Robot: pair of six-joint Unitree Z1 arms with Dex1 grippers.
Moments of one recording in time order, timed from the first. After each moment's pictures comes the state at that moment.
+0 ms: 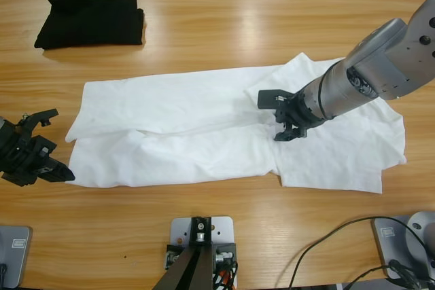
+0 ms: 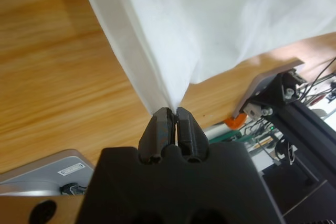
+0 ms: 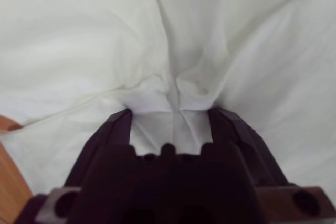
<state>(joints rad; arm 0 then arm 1) -0.34 1.66 -0.79 0.81 -0.50 -0.39 0.66 1.84 -0.80 0.31 0.18 -0.59</state>
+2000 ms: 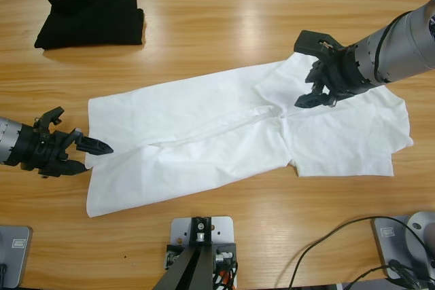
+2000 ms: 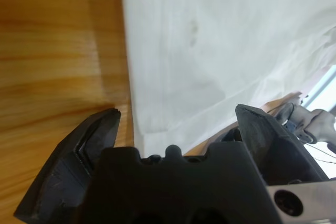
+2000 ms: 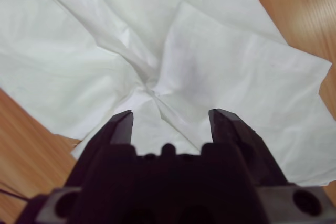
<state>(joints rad) -0.29 1.65 -0.50 0.21 -0.58 -0.71 0.58 1.61 -0.89 0.46 0.12 -0.33</state>
